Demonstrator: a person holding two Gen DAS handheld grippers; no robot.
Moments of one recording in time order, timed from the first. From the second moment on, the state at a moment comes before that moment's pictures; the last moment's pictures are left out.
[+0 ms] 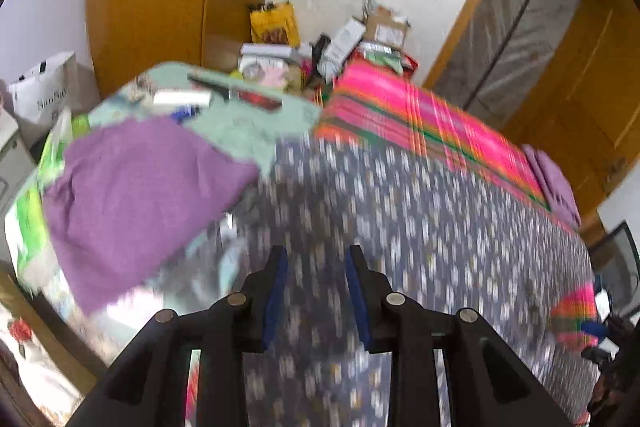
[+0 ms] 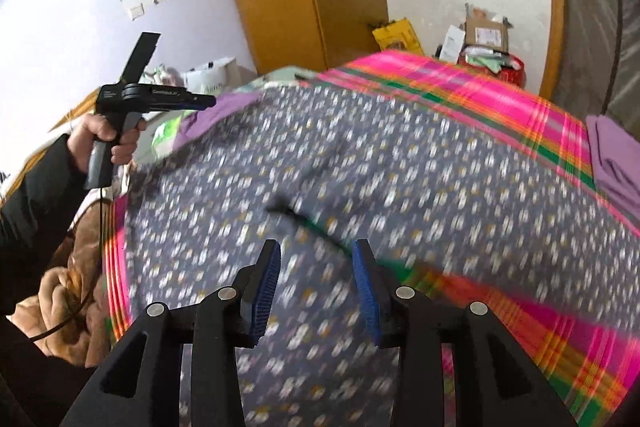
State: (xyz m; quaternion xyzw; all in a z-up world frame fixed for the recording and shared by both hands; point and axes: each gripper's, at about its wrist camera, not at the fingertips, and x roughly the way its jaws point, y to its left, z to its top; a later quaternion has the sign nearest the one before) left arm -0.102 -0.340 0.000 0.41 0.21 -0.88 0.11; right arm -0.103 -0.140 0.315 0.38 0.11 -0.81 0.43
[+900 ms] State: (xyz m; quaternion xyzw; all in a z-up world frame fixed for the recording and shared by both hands) left arm 0.069 -0.357 -0.043 0.34 0.34 -0.85 0.22; right arm 0.052 -0.180 0.271 0.35 0.22 -0.73 0.54
